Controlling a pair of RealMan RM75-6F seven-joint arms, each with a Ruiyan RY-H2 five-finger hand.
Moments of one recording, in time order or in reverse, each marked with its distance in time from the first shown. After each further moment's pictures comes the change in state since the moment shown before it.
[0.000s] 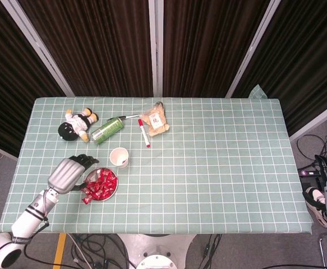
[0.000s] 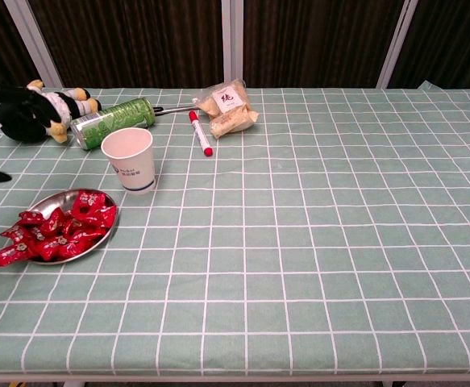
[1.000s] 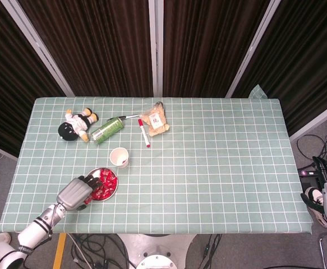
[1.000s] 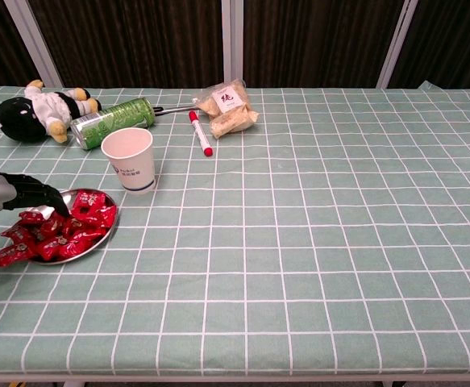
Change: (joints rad) left arm 0.032 -0.126 0.069 0.149 0.068 -0.126 0.084; right arm -0.010 0.014 -0.010 -0.049 -0.009 0.017 -0.037
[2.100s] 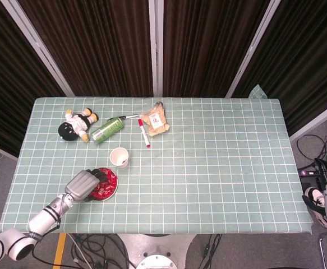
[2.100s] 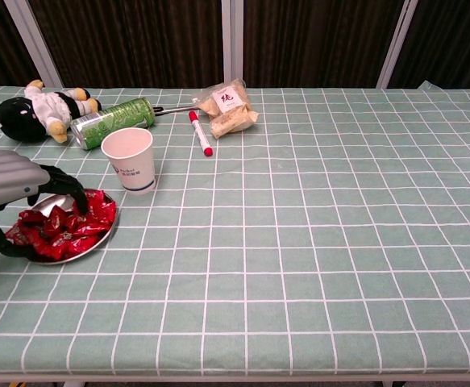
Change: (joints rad) left arm -0.071 -0.050 -0.054 0.072 -0.021 -0.092 -0.113; right arm -0.010 0.003 -0.004 -0.007 0.015 0.000 -0.008
